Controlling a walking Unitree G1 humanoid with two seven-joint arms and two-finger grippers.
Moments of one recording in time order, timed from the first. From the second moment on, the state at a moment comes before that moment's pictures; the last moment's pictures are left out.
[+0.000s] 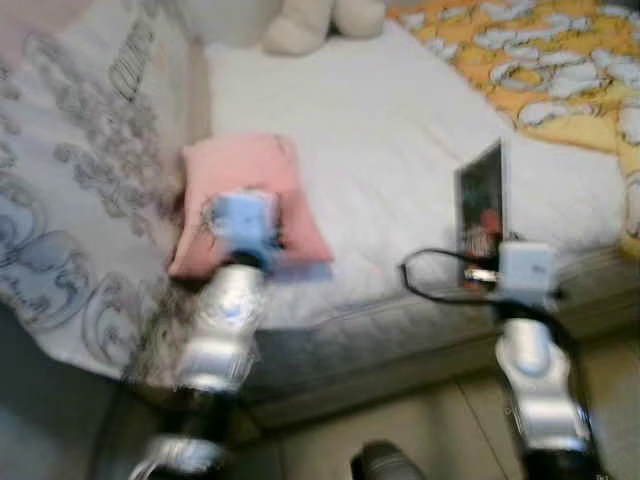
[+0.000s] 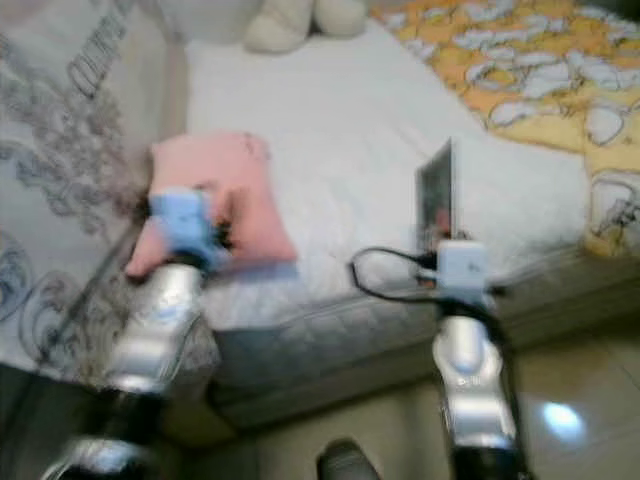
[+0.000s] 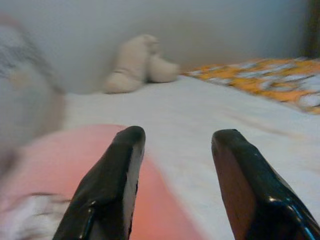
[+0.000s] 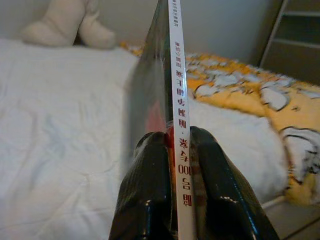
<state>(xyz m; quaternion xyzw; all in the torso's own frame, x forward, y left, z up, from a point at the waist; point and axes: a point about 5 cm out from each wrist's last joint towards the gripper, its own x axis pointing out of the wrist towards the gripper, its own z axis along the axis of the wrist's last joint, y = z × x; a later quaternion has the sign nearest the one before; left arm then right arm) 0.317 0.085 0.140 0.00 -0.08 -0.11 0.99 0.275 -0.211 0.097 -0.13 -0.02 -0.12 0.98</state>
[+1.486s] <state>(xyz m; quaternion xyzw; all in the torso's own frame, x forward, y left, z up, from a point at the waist) 0.318 0.087 0.140 -0.01 -0.08 -0.11 0.99 0.276 -0.203 0.093 -0.12 -0.02 -0.11 0.99</state>
